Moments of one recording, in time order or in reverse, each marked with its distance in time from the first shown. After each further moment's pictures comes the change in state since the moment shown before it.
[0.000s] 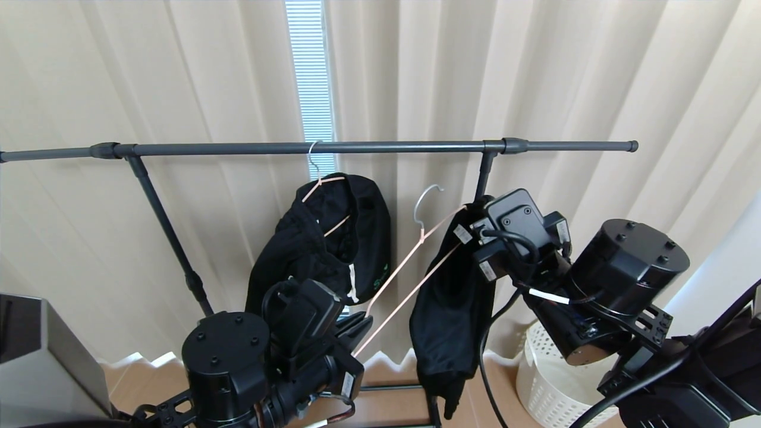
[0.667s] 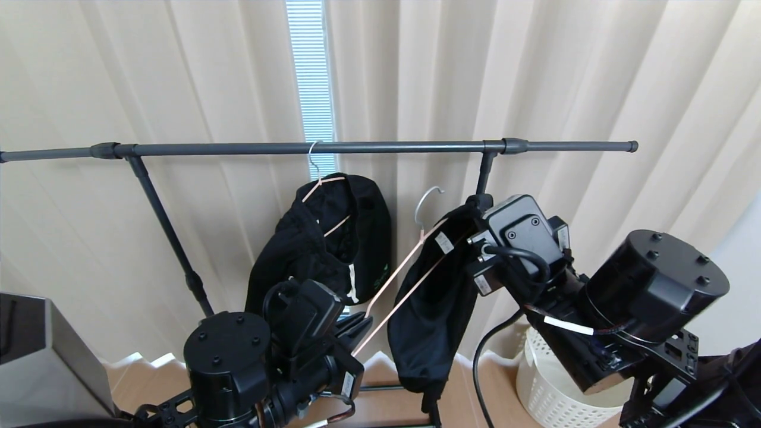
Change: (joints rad) left arm 0.001 0.004 0.000 0.000 0.000 0.000; right arm 0.097 -0.063 0.042 -0.001 0.003 0.001
